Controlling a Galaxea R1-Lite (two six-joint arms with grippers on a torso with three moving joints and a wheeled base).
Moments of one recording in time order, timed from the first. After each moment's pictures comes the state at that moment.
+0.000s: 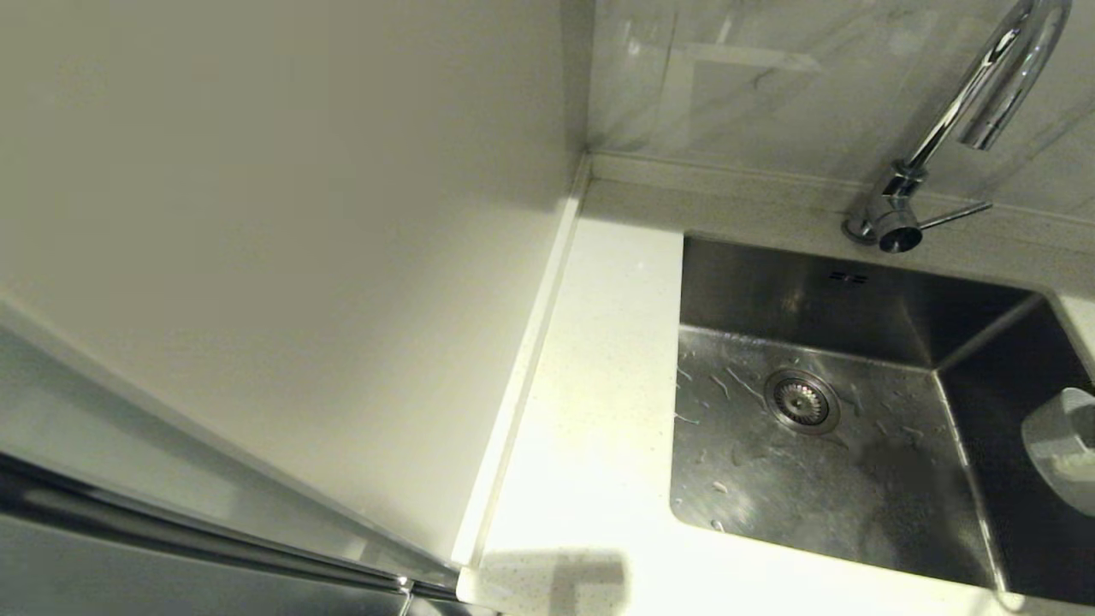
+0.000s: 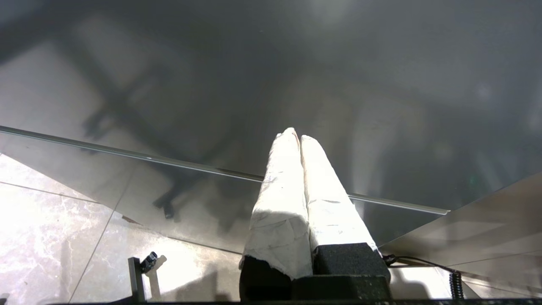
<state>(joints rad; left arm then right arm) 0.00 0.00 0.00 -0.01 0.00 0.00 -0.58 1.37 -0.89 0.42 0.55 -0.74</state>
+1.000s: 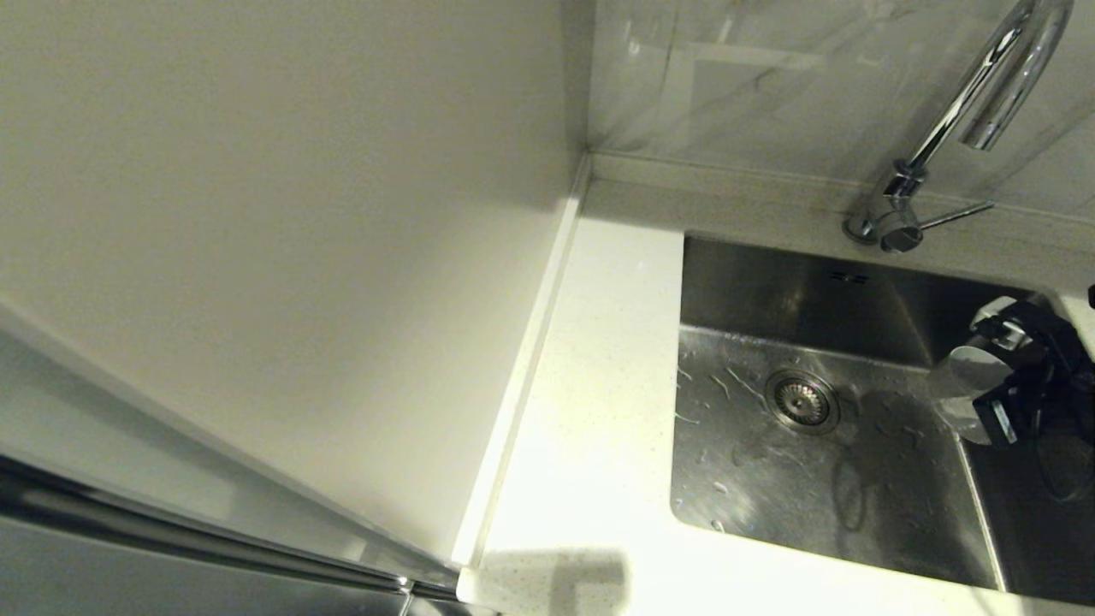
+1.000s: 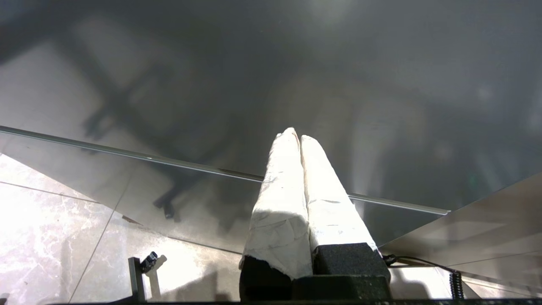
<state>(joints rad) 0.00 0.00 0.00 -0.01 0.00 0.00 -0.37 1.75 -1.01 0.04 0.33 -0.61</state>
